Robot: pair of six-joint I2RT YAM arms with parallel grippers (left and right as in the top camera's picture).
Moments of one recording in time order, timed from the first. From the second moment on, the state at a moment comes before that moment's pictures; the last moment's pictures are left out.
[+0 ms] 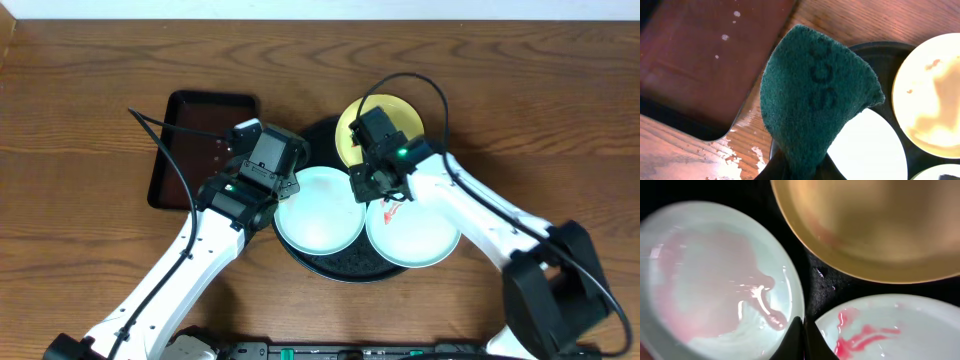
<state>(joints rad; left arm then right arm) -0.48 1.34 1.02 -0.73 -0.30 -0.79 0.59 1.76 1.25 -0.74 -0.05 0.35</state>
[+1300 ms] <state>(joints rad) -0.15 1.34 1.02 -0.76 -0.11 -0.64 0.65 1.61 1.35 -0.86 0.18 0.17</state>
